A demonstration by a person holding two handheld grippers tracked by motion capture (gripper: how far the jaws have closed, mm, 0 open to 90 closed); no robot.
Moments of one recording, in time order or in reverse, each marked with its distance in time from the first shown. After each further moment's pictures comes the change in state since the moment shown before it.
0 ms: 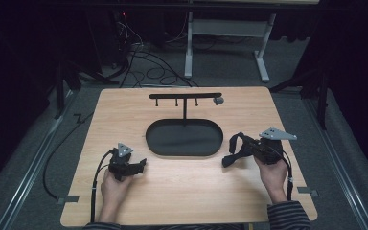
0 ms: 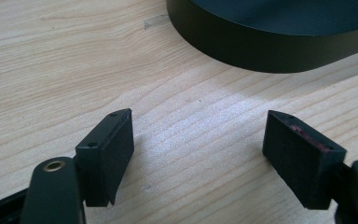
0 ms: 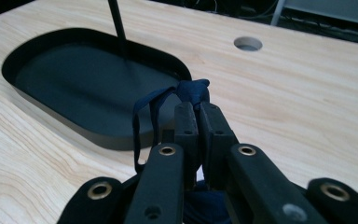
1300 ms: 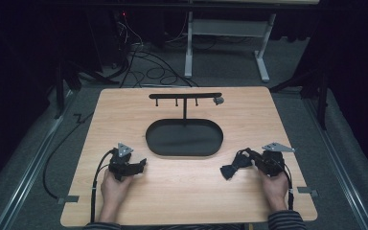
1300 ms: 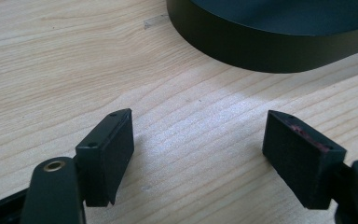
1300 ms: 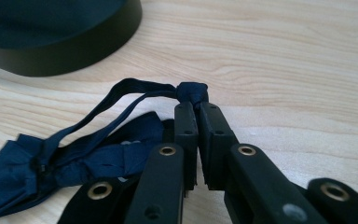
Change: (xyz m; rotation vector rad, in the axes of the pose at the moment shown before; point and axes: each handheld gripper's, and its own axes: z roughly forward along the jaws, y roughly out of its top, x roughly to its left) left arm 0.000 0.000 0.000 0.000 0.001 0.000; right arm -0.024 -0.070 0.018 0.136 -0.091 0.104
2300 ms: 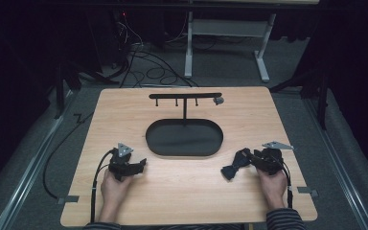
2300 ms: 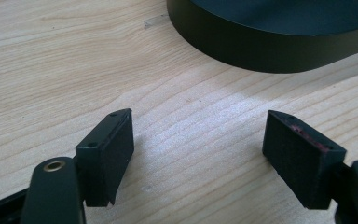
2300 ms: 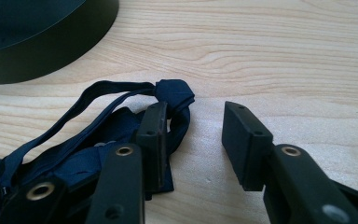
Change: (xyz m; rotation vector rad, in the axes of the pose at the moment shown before) left arm 0.000 0.000 0.000 0.000 0.000 0.000; right arm -0.008 -0.002 0.016 0.040 -0.024 0.076
